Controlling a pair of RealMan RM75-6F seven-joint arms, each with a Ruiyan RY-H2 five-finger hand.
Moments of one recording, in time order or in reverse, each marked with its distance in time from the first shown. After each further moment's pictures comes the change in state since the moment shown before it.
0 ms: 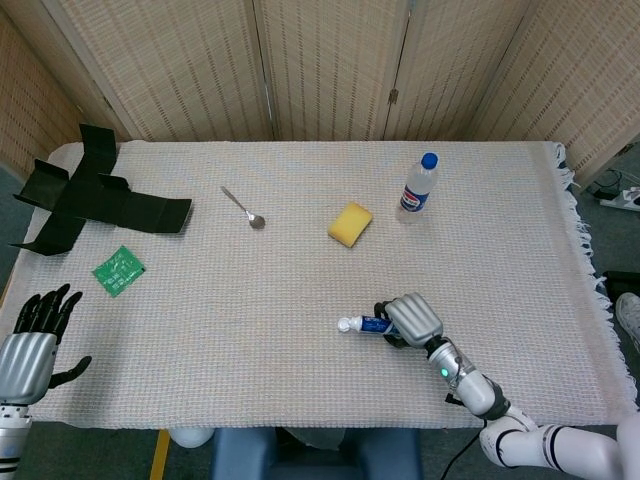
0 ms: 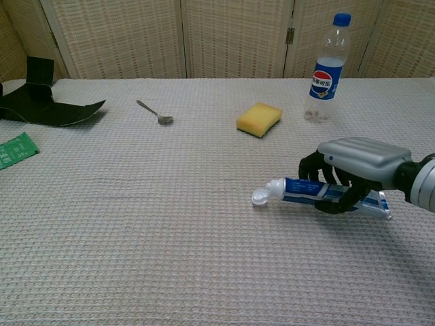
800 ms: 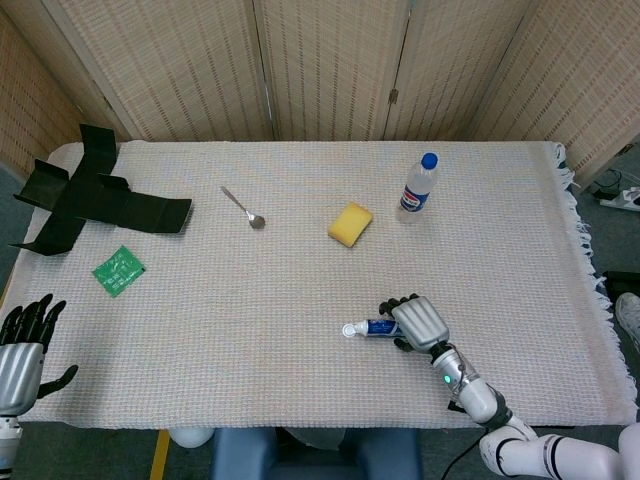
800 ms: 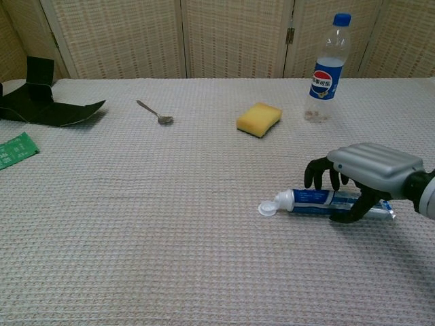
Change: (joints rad) left arm 0.050 -0.002 0.015 -0.006 -0.055 0.025 0.051; right arm -0.054 -0.028 0.001 0.002 0.038 0.034 -0.150
